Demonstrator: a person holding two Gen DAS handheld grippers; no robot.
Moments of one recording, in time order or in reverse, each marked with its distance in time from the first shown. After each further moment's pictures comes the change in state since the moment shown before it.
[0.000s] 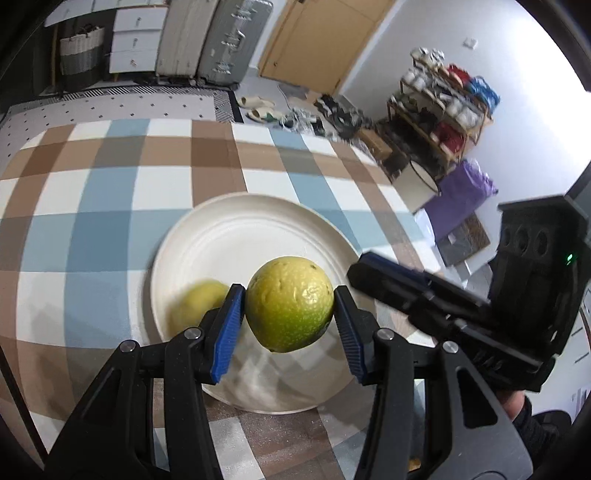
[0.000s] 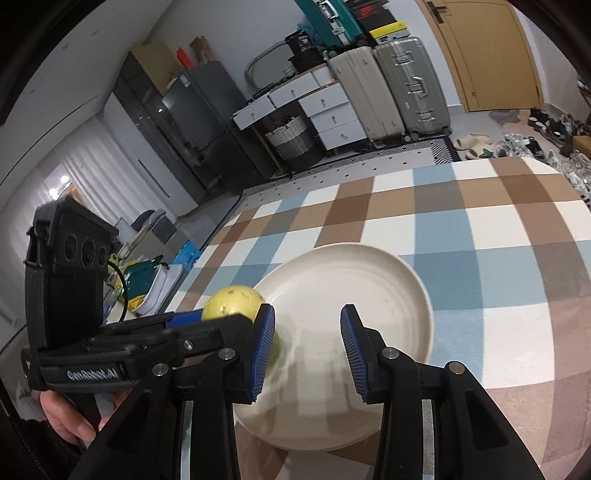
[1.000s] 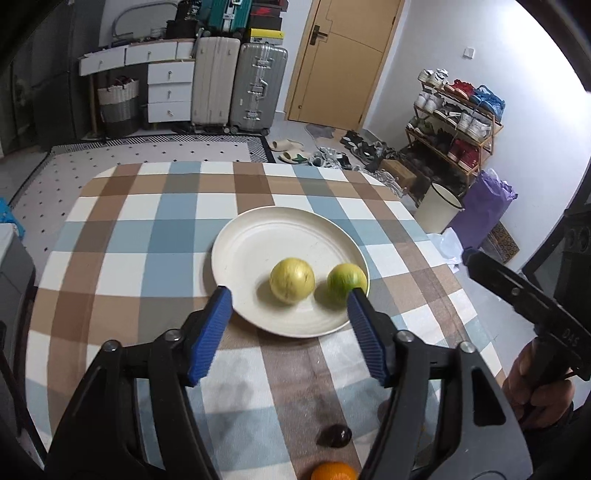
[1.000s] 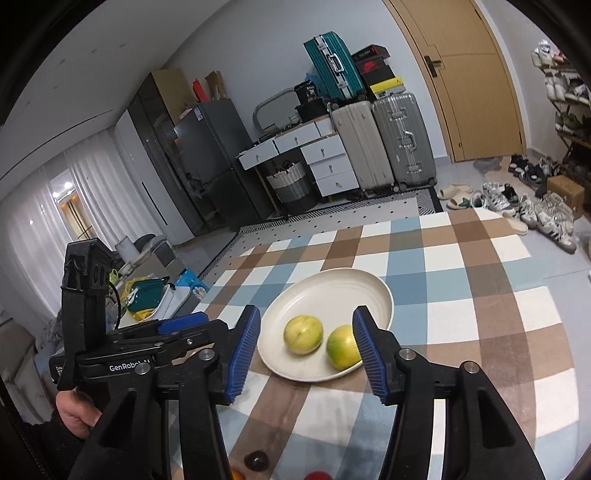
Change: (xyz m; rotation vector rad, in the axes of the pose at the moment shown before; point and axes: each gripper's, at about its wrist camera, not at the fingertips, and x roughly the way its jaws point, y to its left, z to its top) left arm -0.124 -0.045 -0.086 0.065 -0.205 0.194; right arm -0.132 0.047 -0.043 -0.077 -0.190 -0.056
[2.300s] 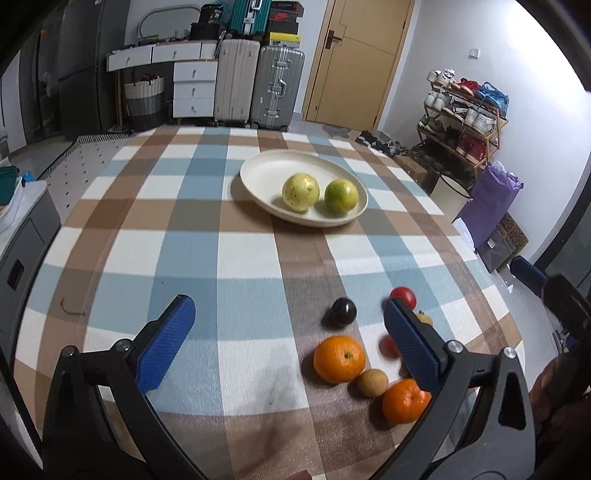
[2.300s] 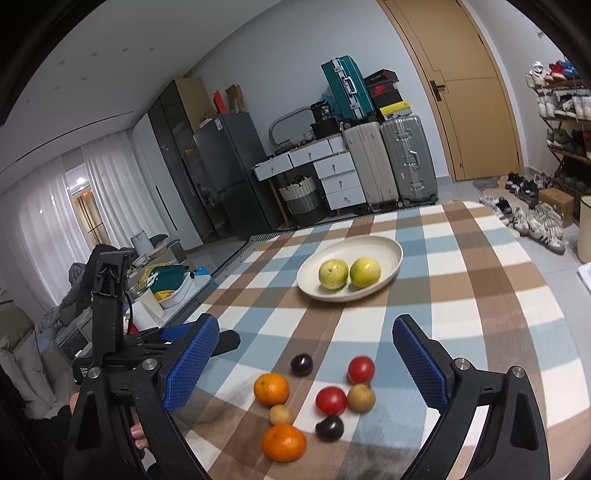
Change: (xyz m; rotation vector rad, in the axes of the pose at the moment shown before) left arm -0.072 -0.011 -0.138 -0.033 -0.009 0.056; right arm -0.094 0.051 -0.114 -0.039 -0.083 0.008
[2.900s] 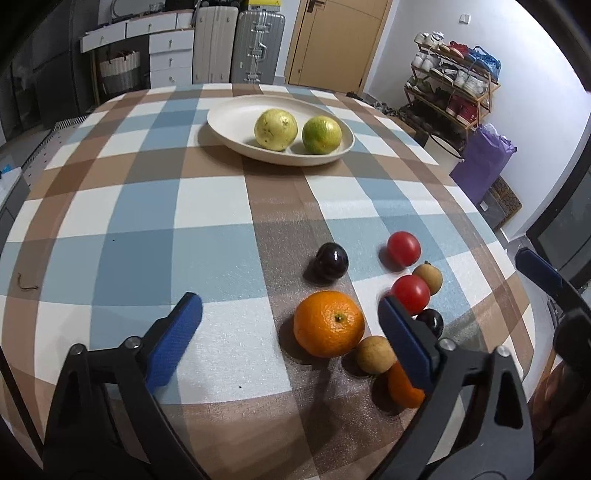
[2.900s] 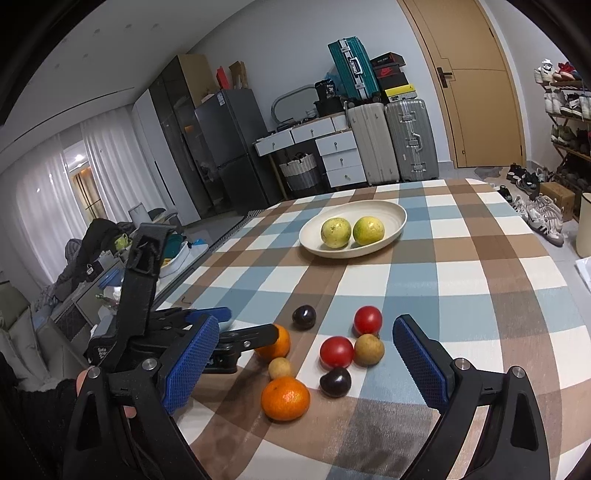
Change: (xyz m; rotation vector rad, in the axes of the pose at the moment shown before) left arm 0.053 -0.016 -0.026 0.056 0.148 -0.048; right arm 0.002 0.013 -0.040 -0.044 0.087 -0.017
